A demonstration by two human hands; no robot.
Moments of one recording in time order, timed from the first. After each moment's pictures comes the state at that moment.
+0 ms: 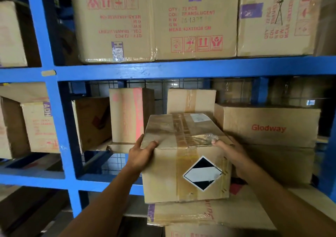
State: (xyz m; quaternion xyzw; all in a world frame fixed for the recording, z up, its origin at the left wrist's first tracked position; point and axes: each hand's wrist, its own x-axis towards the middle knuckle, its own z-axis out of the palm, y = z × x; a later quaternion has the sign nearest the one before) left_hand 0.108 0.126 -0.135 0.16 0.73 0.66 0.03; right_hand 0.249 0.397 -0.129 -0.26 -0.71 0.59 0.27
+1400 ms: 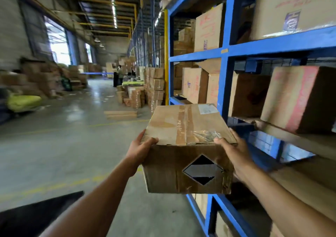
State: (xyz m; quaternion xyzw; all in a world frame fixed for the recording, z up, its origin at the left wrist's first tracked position) left_hand 0.416 -0.106 -0.197 -0.25 0.68 0.62 -0.30; right_hand 0.249 0.148 -0.188 0.24 -0.68 0.69 -0.04
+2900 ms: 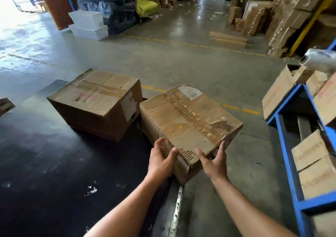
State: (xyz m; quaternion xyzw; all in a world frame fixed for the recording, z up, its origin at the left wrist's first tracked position) left_hand 0.746 -0.228 -0.459 -0.58 0.55 0.49 -0.34; right_hand 0.570 -0.182 -0.458 0.31 -0.77 0.45 -0.32
